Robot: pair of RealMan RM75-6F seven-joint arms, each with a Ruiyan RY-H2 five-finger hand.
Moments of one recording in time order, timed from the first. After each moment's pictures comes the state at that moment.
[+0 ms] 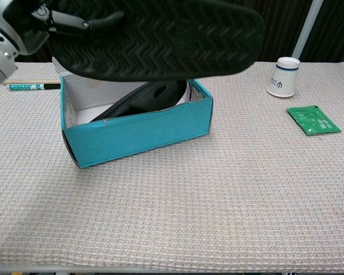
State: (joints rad) left arm -0.64 -1.67 -0.19 -1.47 1.58 1.38 -0.48; right arm 0.19 -0.88 0.09 -1.74 -1.63 1.47 0.15
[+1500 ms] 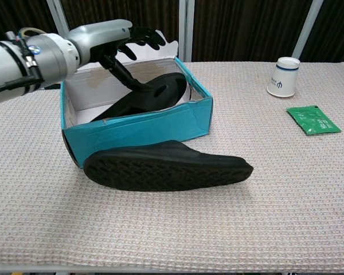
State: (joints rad) left arm -0.87 -1.62 -0.32 -1.55 0.94 0.91 0.21; right arm 0.16 -0.87 0.07 -1.73 -1.64 1.51 0.17
